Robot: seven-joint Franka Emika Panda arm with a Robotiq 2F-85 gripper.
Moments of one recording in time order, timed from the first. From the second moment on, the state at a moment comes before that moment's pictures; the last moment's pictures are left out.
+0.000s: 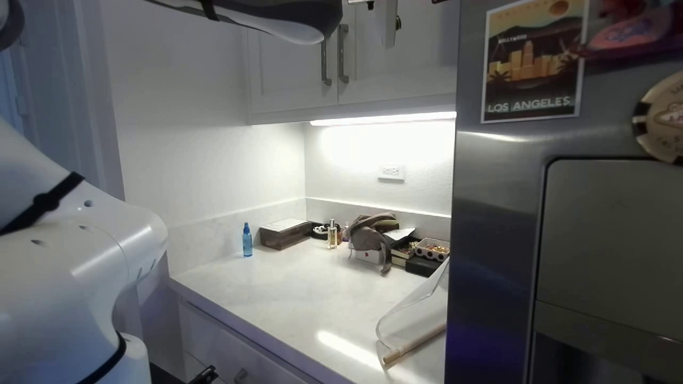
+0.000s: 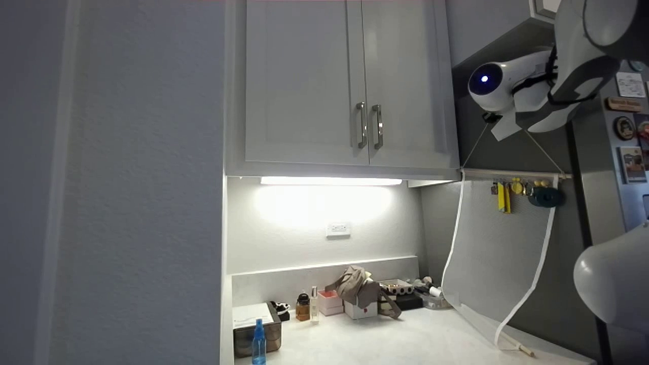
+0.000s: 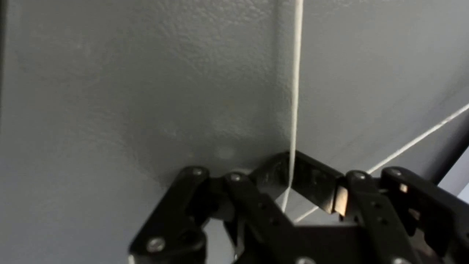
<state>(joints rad) -0.99 -0.66 0.20 -2.18 -1.49 2.74 1.19</state>
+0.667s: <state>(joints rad) -0.98 -0.66 0.18 -2.17 -1.41 2.75 1.19</state>
